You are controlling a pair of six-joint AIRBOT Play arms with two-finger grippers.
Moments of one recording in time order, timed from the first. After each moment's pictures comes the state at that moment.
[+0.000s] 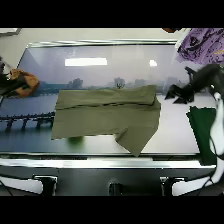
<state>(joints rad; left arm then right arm) 0.34 -1.63 1.75 1.49 -1.41 -1.71 -0.27 -1.66 1.56 1.99 -1.47 -1.66</state>
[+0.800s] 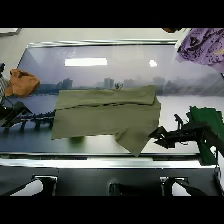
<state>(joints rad) 0.45 -1.25 1.13 1.32 -1.27 -1.72 -0.32 -1.22 0.56 2.35 -1.18 -1.85</state>
